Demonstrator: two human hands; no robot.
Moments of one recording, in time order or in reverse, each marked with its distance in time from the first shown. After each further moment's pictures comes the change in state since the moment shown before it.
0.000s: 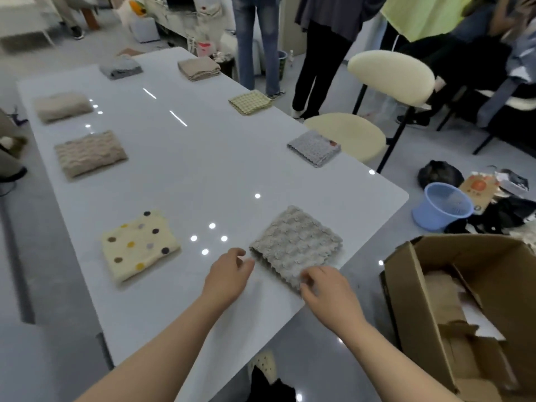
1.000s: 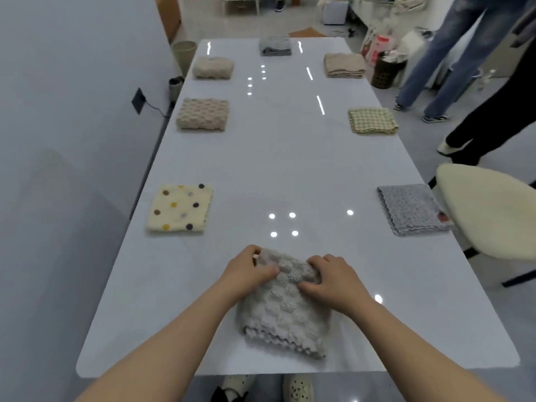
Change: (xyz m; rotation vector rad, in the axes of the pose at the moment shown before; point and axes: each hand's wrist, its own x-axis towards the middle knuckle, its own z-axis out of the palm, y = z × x) left_hand 0.049 0.061 0.021 -0.474 0.238 -0.446; right_hand 0.194 0.021 -0.042 -0.203 -0.498 -0.529
